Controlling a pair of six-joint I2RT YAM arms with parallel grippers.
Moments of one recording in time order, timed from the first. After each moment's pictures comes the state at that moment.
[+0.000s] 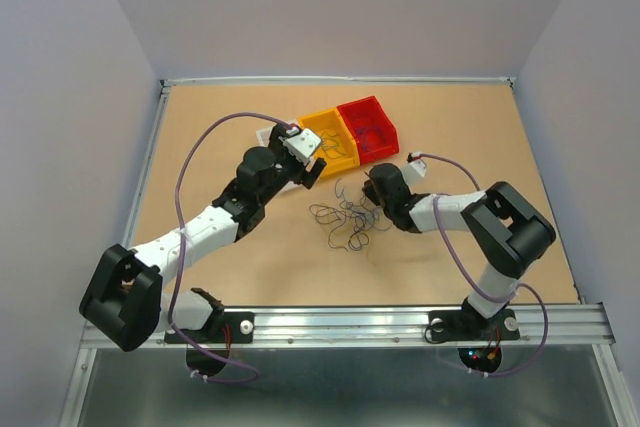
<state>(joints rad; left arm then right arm) -0.61 1.25 0.71 0.41 0.02 0.27 0.65 1.73 0.74 0.35 0.51 1.21</state>
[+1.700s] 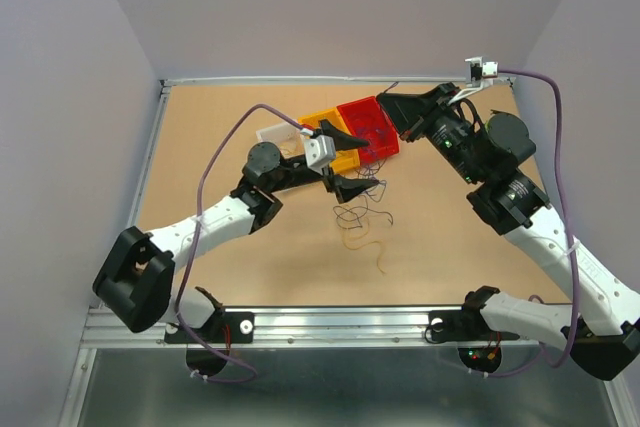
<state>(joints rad) -0.70 1.34 0.83 0.81 0.71 -0.02 0.65 1.04 1.22 0.07 -0.02 0.57</state>
